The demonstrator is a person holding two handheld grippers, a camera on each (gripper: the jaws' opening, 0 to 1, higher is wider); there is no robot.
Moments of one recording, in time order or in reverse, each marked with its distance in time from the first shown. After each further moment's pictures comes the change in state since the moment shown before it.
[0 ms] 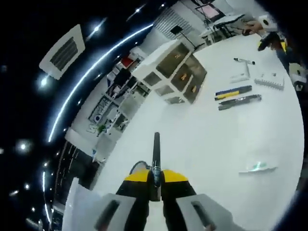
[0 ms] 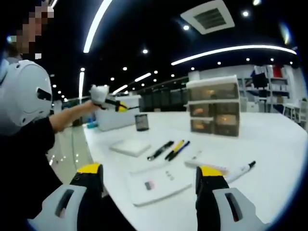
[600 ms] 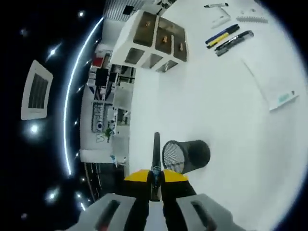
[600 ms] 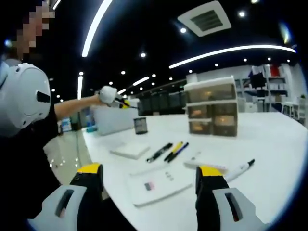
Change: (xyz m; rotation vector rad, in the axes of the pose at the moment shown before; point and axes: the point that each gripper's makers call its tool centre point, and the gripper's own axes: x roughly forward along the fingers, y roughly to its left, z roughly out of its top) left arm 0.027 0.050 -0.010 0.448 0.198 0.000; right arm -0.005 -0.001 0.001 0.018 -0.040 -0.014
